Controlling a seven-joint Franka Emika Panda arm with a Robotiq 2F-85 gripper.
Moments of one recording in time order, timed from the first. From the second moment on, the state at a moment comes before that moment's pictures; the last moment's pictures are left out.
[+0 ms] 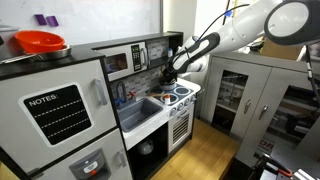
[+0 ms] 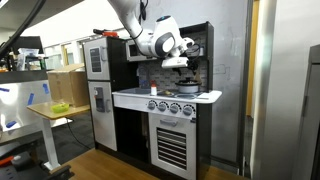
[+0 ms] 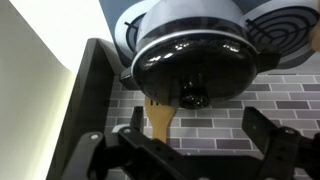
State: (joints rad) arm -0.34 0.77 0.18 -1.53 0.04 3.03 -0.32
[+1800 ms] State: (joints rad) arm -0.32 0.72 0.21 -1.55 0.04 2.96 -0.30
